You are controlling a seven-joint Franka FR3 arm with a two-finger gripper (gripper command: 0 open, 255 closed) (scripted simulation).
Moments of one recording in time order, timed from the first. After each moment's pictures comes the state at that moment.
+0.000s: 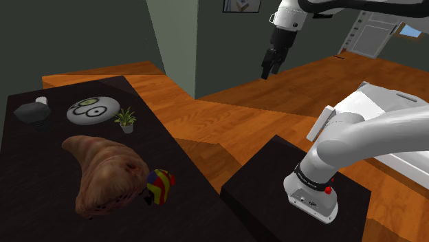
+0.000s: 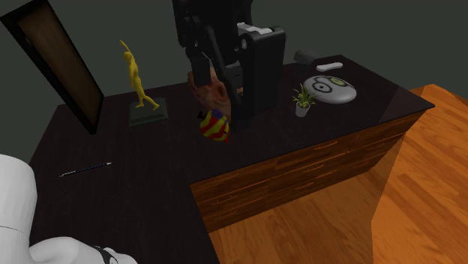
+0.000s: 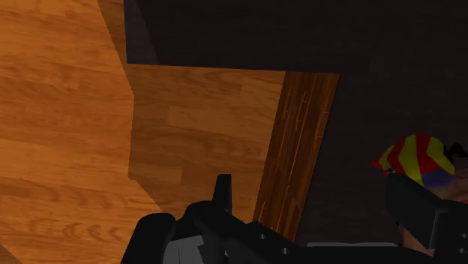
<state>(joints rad) 0.02 -0.80 -0.06 -2.39 0.03 1.60 -0.09</state>
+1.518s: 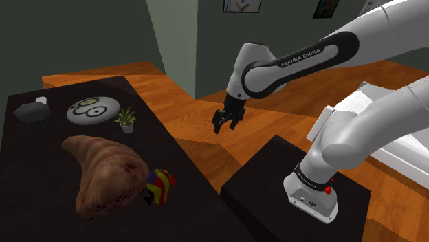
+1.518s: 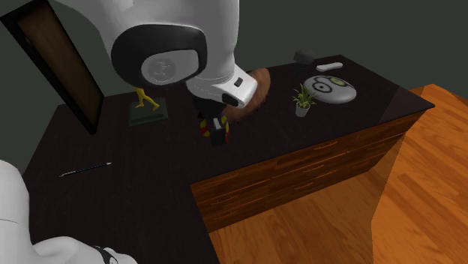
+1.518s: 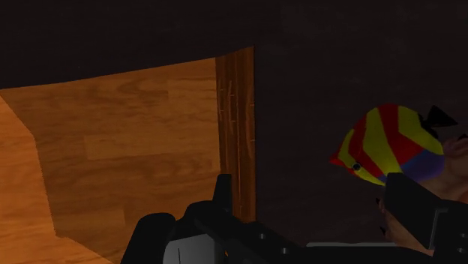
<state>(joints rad) 0.18 -0.48 0.19 -2.75 0.41 2.33 0.21</state>
